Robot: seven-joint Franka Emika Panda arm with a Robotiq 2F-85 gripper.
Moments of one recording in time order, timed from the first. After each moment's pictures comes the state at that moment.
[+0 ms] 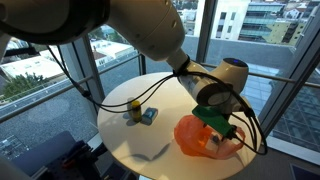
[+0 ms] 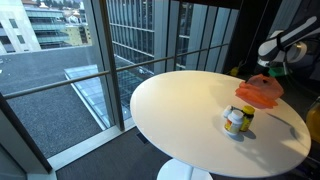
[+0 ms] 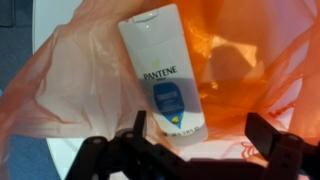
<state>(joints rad) -0.41 0.69 -0.07 -1.71 0.11 2.46 -0.33</state>
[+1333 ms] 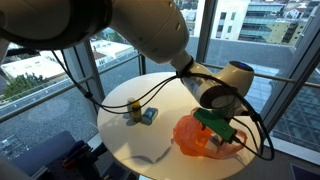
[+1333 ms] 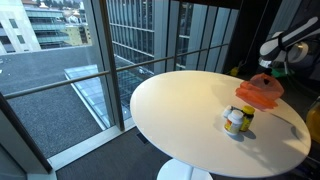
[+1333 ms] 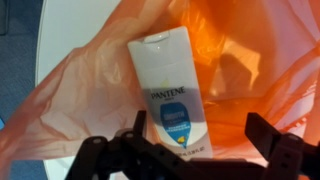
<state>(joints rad) -0.45 0.70 -0.05 -1.69 0.11 2.38 -0.38</state>
